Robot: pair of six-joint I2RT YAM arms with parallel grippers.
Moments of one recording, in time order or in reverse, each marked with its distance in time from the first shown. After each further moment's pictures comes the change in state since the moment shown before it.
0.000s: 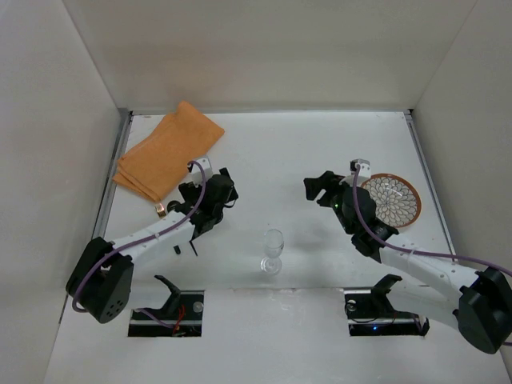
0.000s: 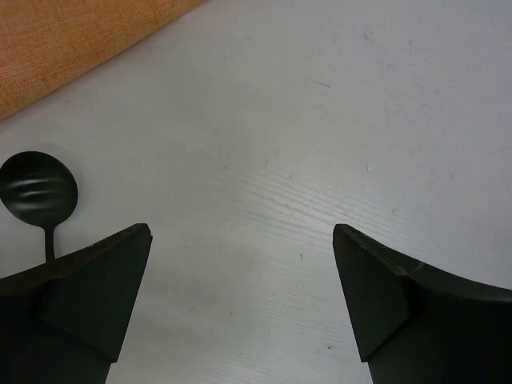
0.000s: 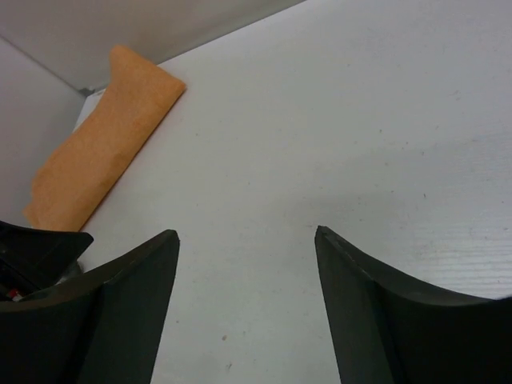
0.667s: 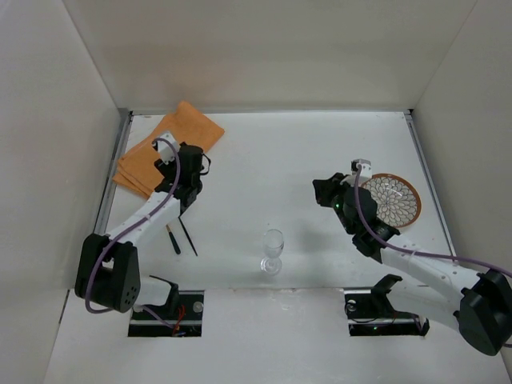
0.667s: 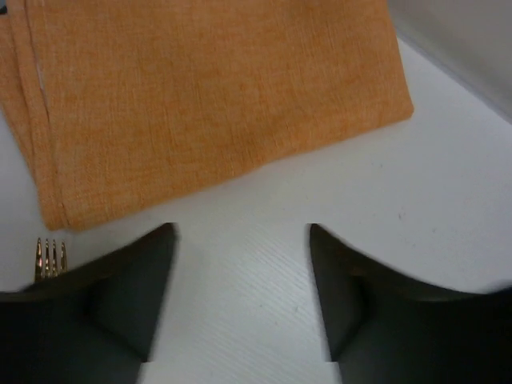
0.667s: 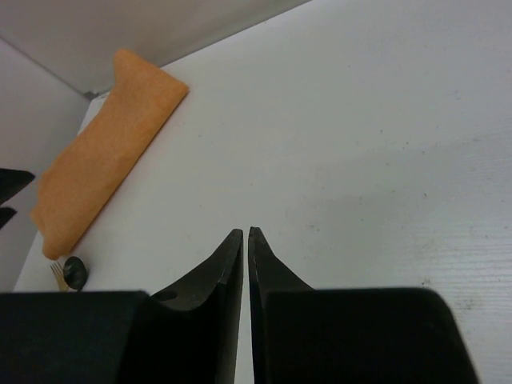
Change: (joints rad) left arm 0.275 0.067 0.161 0.041 -0.014 0.042; right arm -0.006 -0.024 0.000 -0.014 -0.004 0.009
